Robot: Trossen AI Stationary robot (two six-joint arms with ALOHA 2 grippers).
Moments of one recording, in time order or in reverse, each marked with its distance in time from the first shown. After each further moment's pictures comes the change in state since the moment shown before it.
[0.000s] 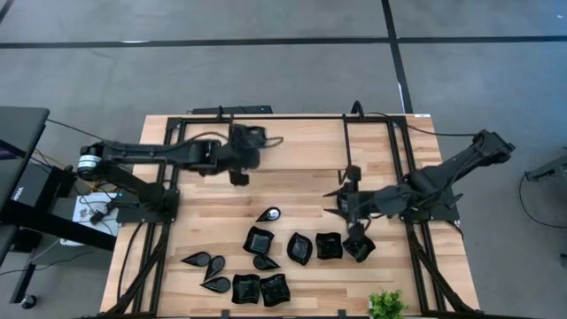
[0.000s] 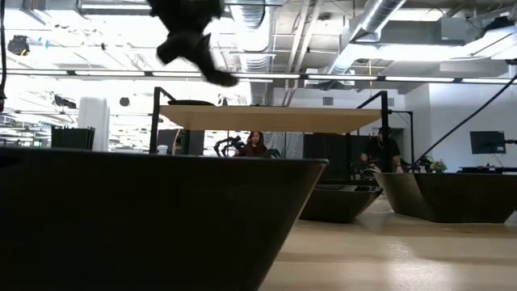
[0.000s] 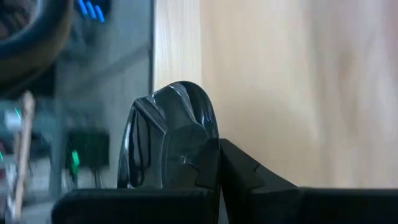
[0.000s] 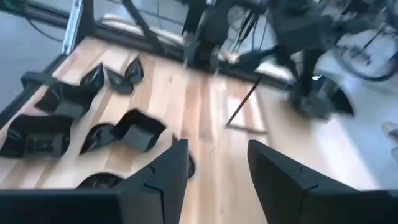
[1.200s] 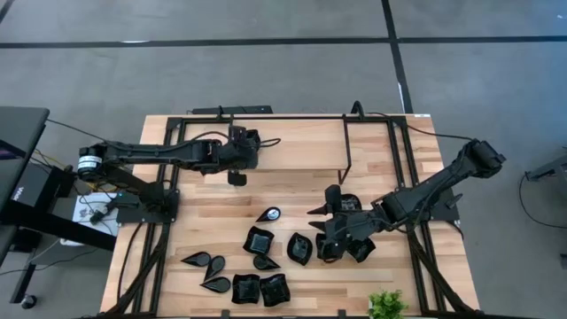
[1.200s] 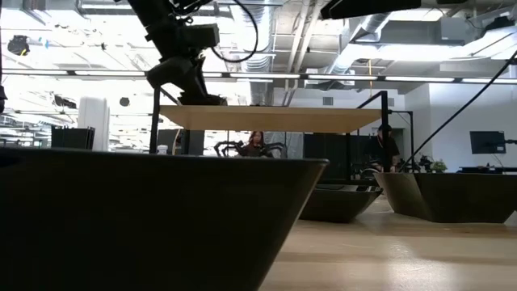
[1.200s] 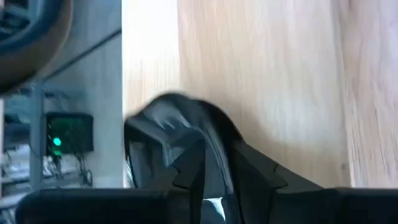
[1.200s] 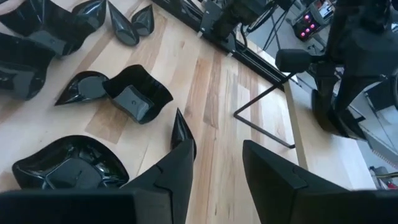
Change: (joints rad) left arm 0.065 0.001 -0.105 0.065 0.064 0.029; right arm -0.021 0.219 -0.093 0.235 0.015 -0.215
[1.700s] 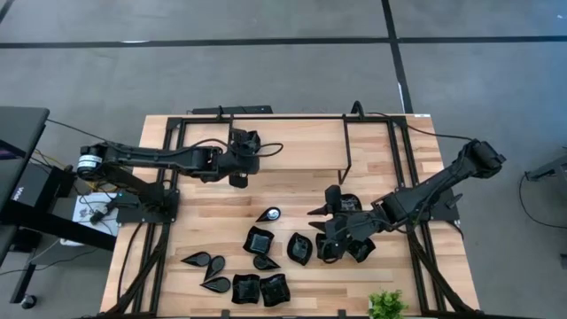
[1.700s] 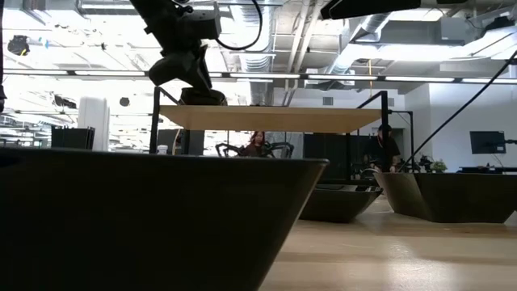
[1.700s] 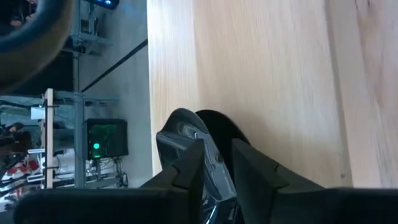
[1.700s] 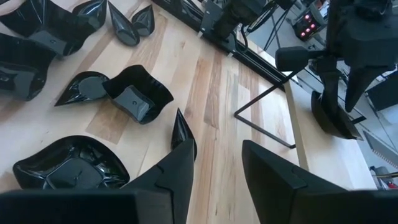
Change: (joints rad) left arm -0.087 0.000 0.000 0.037 -0.153 0.029; right arm -0.003 0.000 0.000 0.000 -0.003 0.003
